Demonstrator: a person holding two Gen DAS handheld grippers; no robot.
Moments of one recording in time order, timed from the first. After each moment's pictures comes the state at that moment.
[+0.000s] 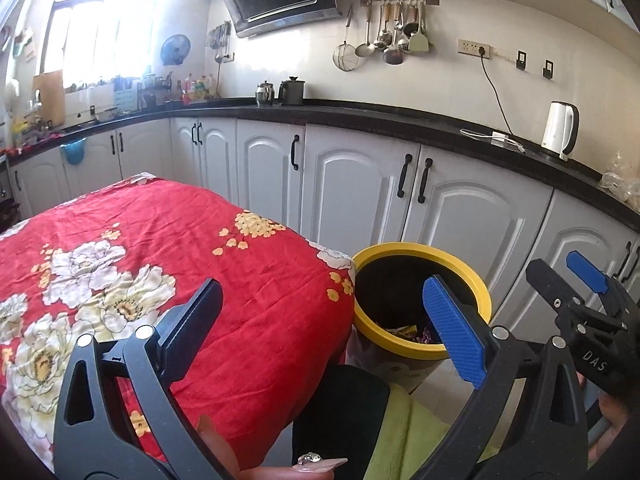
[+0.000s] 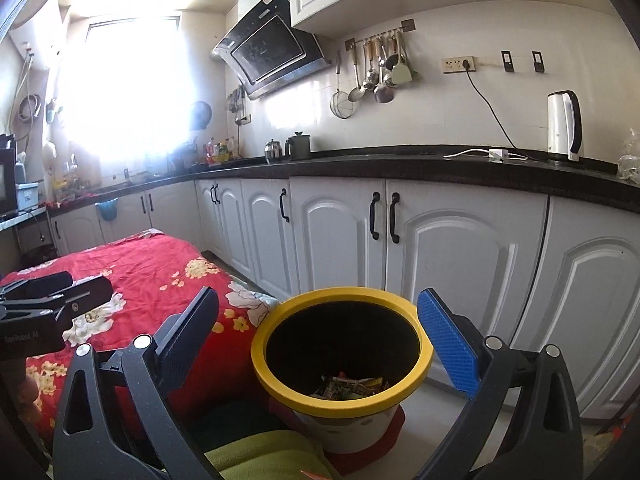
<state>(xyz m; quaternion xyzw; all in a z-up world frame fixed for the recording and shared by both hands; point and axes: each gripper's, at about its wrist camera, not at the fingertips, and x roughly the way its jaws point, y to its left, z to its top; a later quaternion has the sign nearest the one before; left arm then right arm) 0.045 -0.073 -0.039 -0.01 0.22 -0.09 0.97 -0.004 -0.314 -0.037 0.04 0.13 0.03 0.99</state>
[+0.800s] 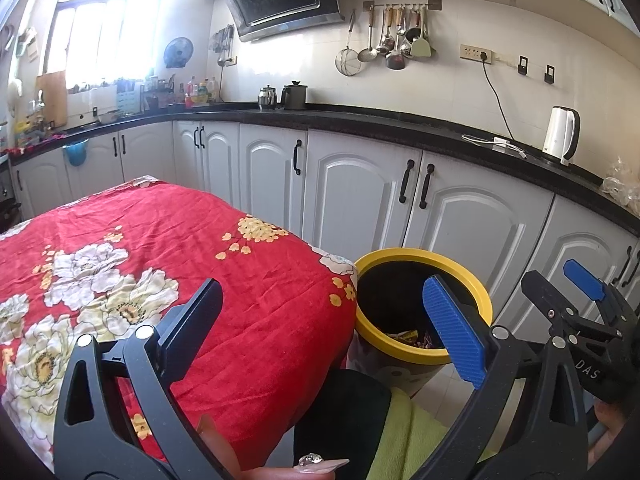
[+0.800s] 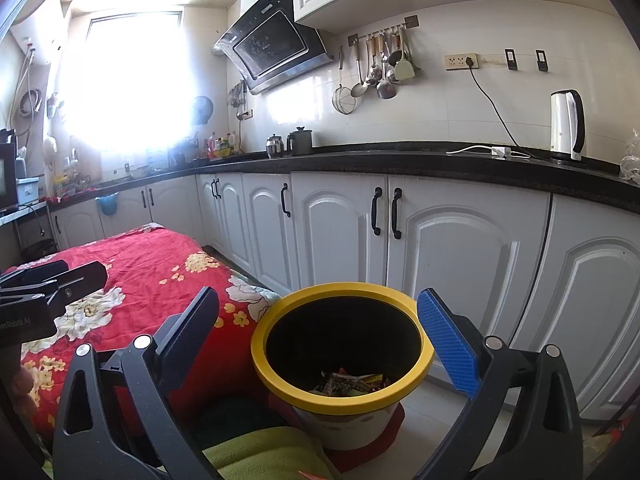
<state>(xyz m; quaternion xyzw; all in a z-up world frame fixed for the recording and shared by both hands) 0.045 -0.071 -0.037 -0.01 0.21 -0.09 0.97 -0.002 -0.310 -0.039 0.03 0.14 0.03 0.99</state>
